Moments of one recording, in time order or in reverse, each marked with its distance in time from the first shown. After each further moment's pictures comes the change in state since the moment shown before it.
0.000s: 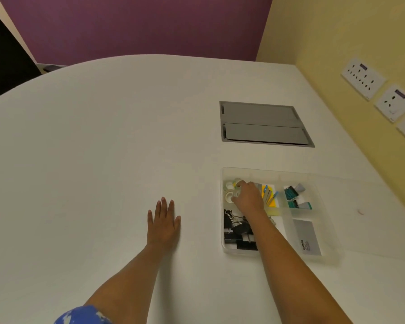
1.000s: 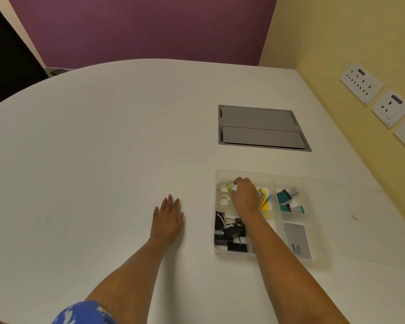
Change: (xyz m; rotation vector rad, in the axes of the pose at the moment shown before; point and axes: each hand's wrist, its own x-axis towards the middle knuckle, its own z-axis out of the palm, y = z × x) left_hand 0.009 0.028 -0.002 -0.022 0.008 0.054; right_hand 0.005 0.003 -0.014 0.004 0.138 -0.051
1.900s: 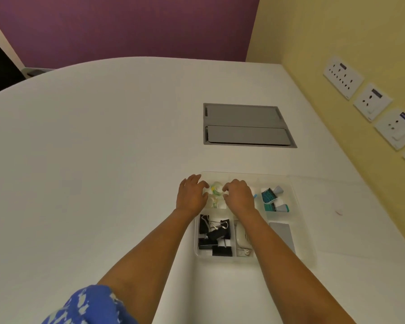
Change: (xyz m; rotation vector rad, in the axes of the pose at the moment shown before) left_hand 0.062 0.117 -0.025 -0.038 0.152 0.274; right_hand 0.015 0.032 -0.014 -0.168 -0.104 -0.125
